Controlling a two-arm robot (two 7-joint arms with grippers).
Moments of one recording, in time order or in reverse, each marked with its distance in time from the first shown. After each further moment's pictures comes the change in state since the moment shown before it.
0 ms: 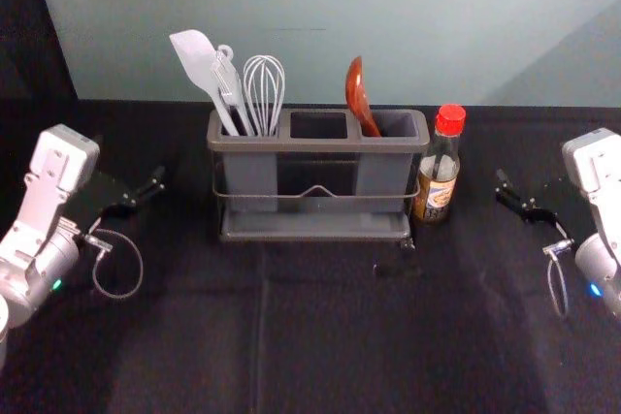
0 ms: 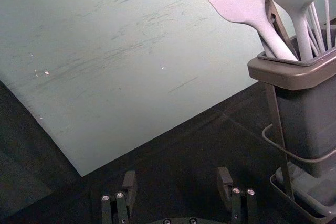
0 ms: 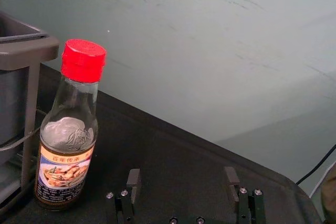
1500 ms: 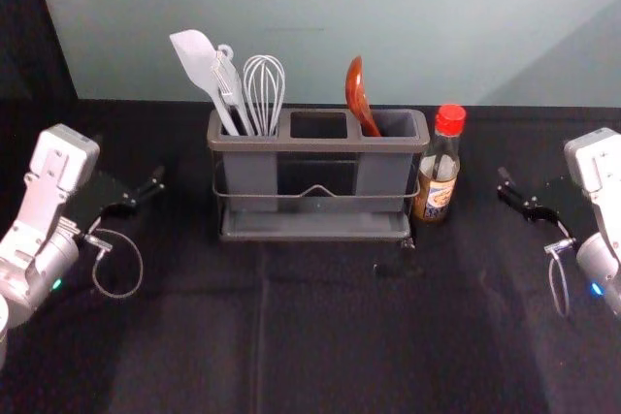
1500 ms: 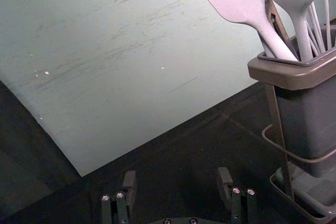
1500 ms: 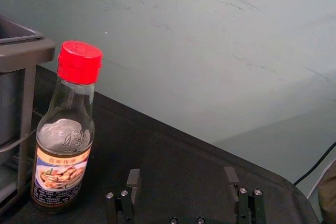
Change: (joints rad) left arm 0.000 0.000 0.000 0.000 0.000 0.000 0.000; right arm 0.000 -0.005 0.007 0.002 -0.004 -0.009 -0.003
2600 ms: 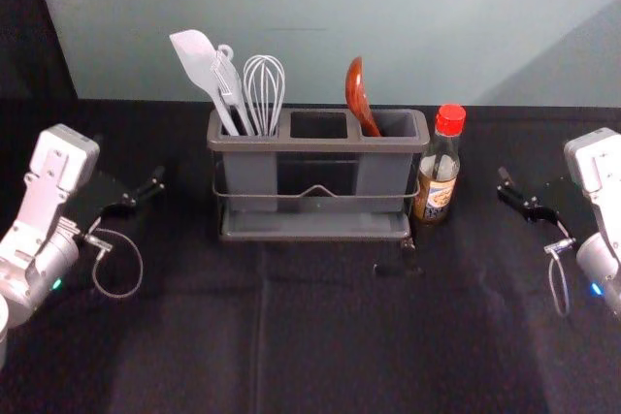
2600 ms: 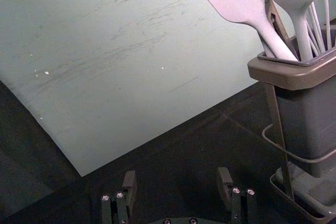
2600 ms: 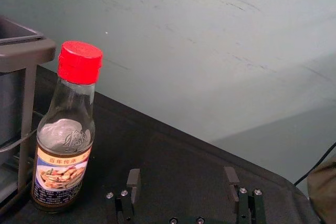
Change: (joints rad) left arm 0.000 0.000 0.000 0.000 0.000 0.000 0.000; right arm 0.000 0.000 0.000 0.000 0.000 0.000 0.001
